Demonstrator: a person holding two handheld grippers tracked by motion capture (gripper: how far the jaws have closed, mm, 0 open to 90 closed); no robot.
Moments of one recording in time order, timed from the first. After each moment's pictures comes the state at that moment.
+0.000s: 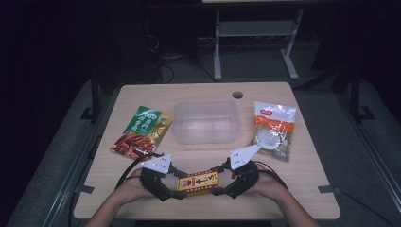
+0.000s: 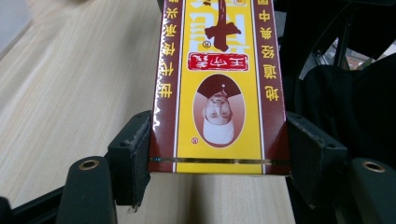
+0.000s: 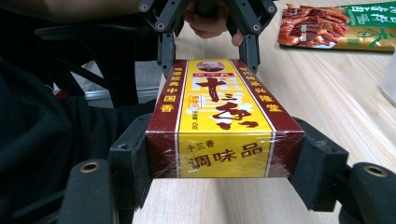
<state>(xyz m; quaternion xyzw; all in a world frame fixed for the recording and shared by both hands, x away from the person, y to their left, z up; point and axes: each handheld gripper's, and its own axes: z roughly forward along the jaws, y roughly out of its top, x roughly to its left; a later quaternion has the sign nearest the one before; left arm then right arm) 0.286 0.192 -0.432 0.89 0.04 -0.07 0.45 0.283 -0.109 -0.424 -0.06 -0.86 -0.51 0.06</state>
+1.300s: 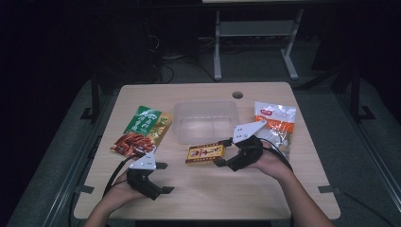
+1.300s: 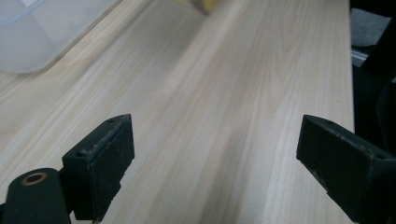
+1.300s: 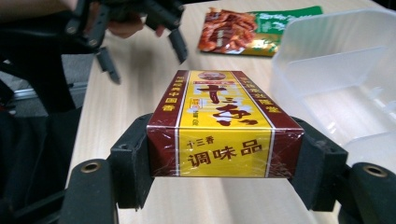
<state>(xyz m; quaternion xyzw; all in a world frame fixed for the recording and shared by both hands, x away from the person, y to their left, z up) 0.281 0.231 -0.439 0.89 0.18 0.03 0.42 0.328 -0.120 -0.382 -0.12 -0.87 -0.47 -0.04</state>
